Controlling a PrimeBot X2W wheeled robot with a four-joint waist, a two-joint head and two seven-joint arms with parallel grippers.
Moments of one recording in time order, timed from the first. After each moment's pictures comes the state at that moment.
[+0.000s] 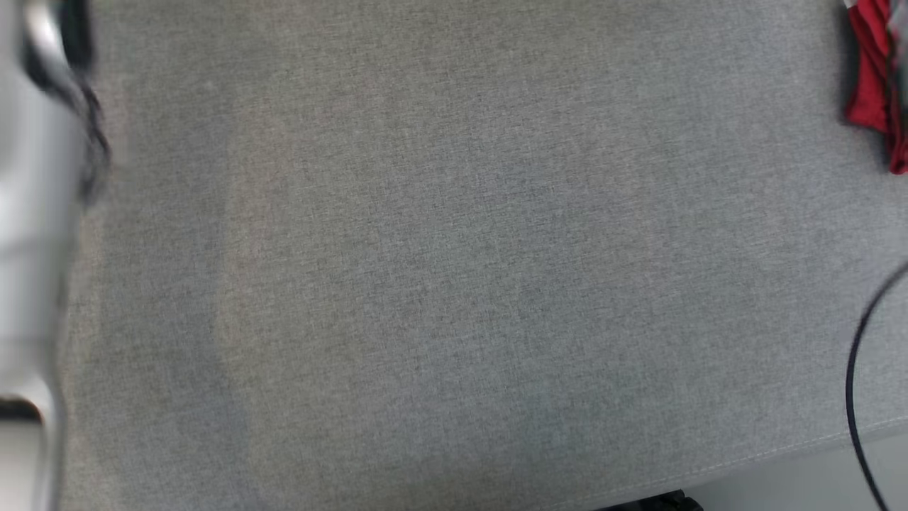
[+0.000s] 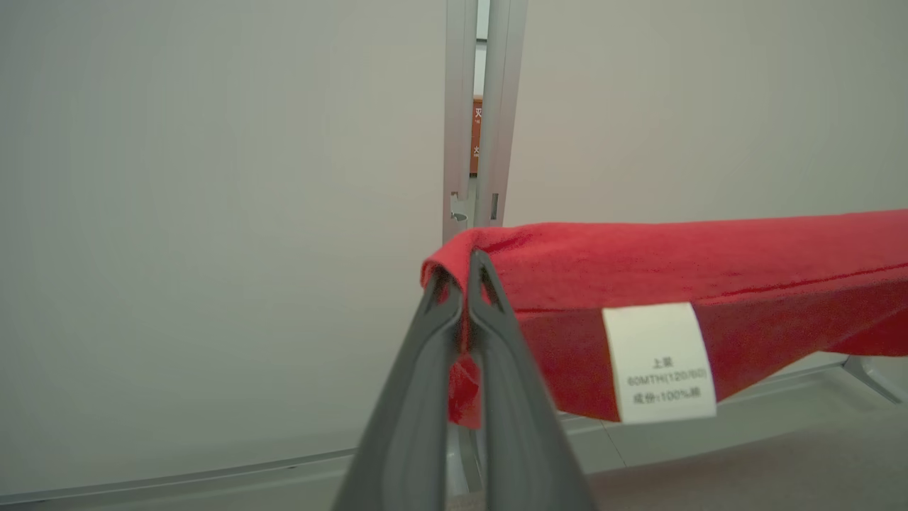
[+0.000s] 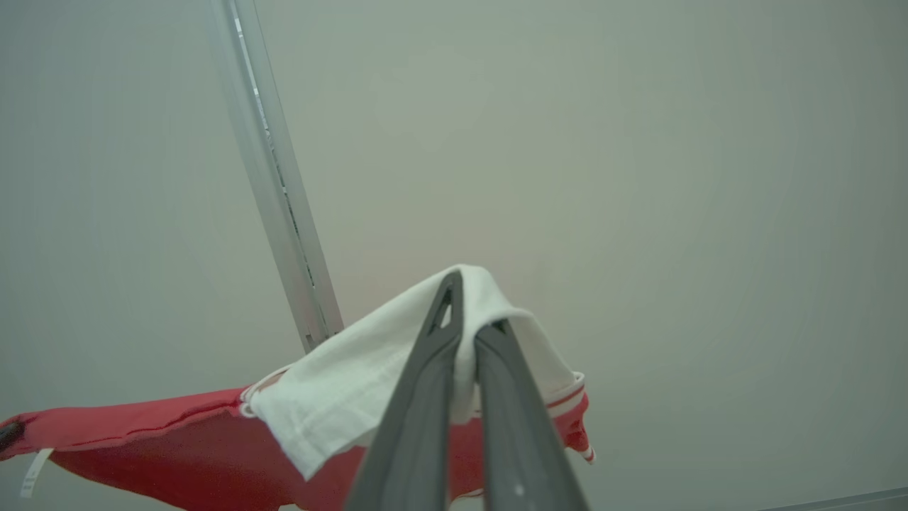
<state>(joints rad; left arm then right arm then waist) -1.25 0.33 -0.41 0.63 -0.55 0.11 -0.18 -1.19 -0.32 0.17 0.42 0.64 0.13 -0.22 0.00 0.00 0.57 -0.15</state>
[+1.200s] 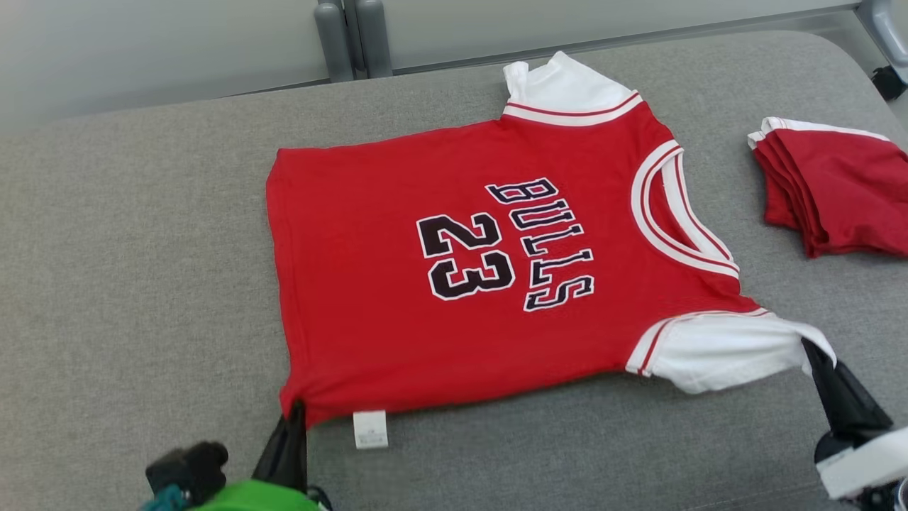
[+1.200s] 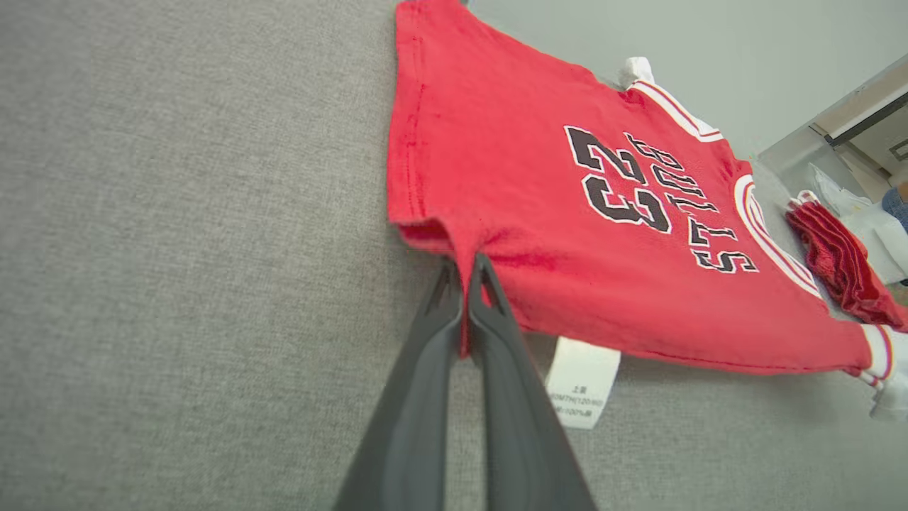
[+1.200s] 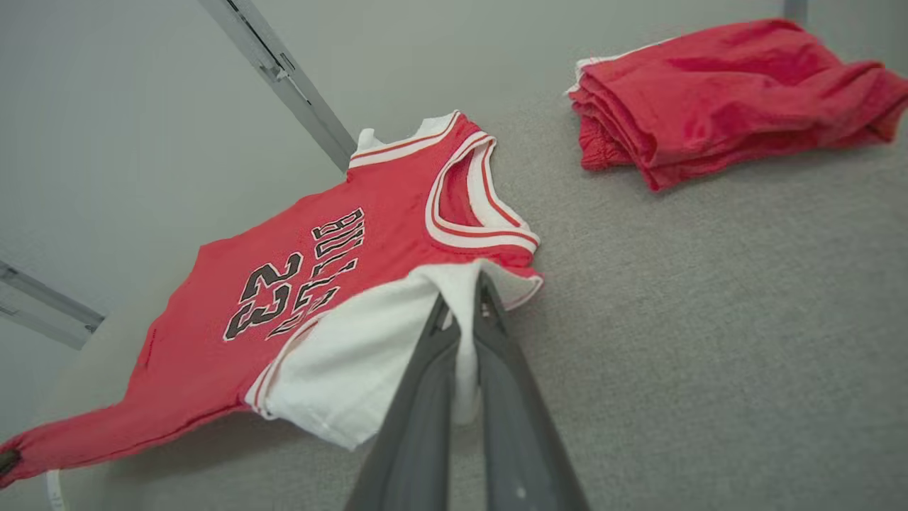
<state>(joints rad) 0.16 0.24 -0.39 -0.11 -0.73 0.26 -0.06 0.17 -0.49 0.11 0.00 0.91 0.13 -0.18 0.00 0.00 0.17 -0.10</state>
